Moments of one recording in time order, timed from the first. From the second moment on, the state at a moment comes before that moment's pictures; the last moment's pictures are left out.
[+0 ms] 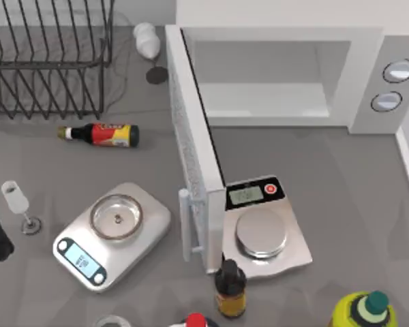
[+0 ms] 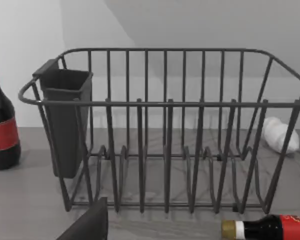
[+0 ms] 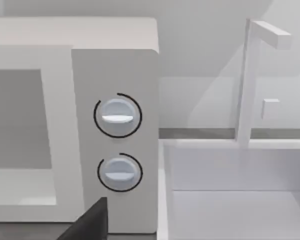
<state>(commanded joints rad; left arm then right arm) 0.00 0.00 0.00 0.00 0.00 0.00 0.00 0.00 0.00 0.00 0.00 0.00</state>
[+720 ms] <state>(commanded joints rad) 0.00 0.00 0.00 0.00 0.00 0.00 -0.01 0.58 0.34 -0.43 0.00 -0.35</state>
